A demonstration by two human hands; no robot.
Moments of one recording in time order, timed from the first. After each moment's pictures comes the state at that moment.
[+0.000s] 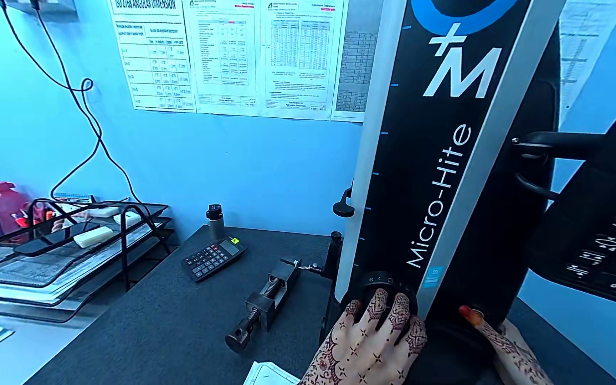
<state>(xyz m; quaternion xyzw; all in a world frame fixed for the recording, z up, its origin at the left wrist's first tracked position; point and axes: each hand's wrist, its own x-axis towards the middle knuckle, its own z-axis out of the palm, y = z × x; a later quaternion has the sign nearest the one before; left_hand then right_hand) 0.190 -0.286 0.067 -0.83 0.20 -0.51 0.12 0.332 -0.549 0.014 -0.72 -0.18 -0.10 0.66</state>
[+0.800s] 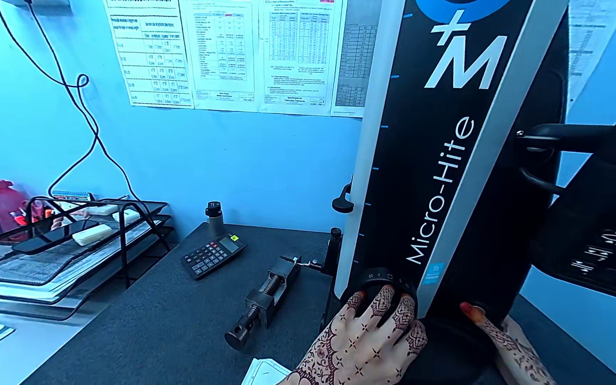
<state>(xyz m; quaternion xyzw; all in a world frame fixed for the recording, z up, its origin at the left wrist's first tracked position) 0.197 -0.277 0.067 -0.81 0.27 -0.51 0.11 0.334 -0.552 0.009 -0.73 -0.17 -0.11 0.66</state>
